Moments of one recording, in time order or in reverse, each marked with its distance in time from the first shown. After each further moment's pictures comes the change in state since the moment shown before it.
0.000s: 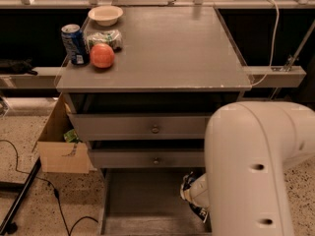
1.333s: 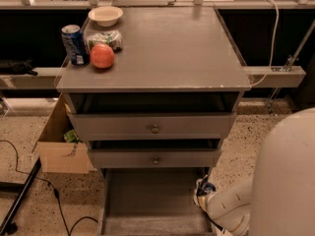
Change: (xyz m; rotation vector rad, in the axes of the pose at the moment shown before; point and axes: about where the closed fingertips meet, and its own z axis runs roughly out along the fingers) arm 0.022 -0.039 -0.114 0.060 -0.093 -0.031
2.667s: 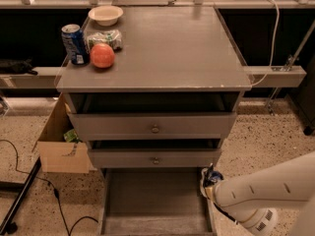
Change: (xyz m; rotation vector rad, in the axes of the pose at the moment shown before) arm -0.045 -0.026 -0.081 0.042 -0.020 -0.111
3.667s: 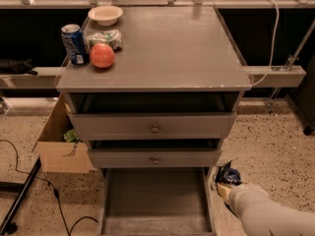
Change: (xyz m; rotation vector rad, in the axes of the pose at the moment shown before) arm -0.012 -0.031 -0.076 0.015 -0.203 0.140
